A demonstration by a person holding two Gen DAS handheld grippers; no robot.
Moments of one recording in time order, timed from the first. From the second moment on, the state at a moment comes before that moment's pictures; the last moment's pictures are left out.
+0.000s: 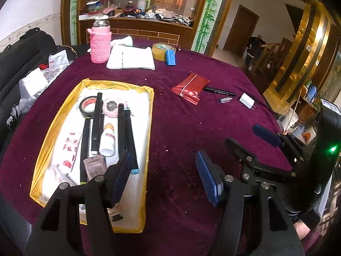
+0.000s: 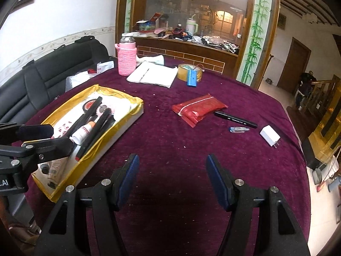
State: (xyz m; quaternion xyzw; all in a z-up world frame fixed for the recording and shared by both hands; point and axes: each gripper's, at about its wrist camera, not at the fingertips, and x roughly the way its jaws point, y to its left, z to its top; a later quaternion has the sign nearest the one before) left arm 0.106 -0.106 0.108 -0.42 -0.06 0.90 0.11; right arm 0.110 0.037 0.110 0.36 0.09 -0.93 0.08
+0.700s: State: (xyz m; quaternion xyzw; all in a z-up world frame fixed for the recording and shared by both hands) left arm 0.025 -0.009 0.179 -0.34 0.05 0.92 0.21; right arm 0.009 0.219 0.117 0.41 -0.04 -0.91 -0.04
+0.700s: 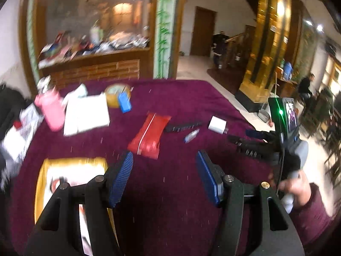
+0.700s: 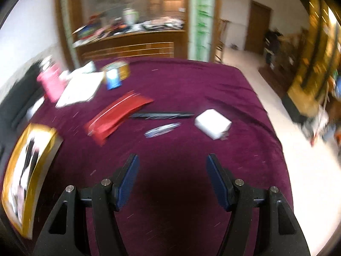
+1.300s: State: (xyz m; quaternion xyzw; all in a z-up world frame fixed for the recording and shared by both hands) left arm -0.103 0.145 0.060 -0.40 0.25 0.82 0.32; right arm -0.027 0.345 0.062 0.37 -0.32 -0.87 -0.02
